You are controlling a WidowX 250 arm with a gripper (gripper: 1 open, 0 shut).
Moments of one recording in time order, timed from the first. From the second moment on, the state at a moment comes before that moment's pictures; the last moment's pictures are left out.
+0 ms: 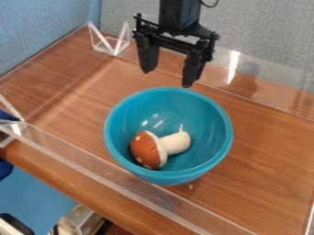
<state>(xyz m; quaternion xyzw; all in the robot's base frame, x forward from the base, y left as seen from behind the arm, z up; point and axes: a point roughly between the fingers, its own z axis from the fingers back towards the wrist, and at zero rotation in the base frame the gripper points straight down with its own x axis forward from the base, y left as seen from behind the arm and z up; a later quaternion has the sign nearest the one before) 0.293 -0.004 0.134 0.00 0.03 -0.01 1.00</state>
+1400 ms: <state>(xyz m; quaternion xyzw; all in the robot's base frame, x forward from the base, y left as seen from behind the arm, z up) 0.240 -0.027 0.065 0.02 0.12 -0.03 0.99</state>
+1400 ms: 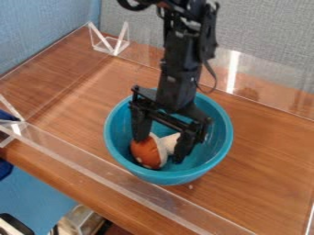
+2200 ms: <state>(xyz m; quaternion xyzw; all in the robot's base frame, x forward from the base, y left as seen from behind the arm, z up) 0.247 -0.024 0.045 0.02 0.15 -0.10 0.98</state>
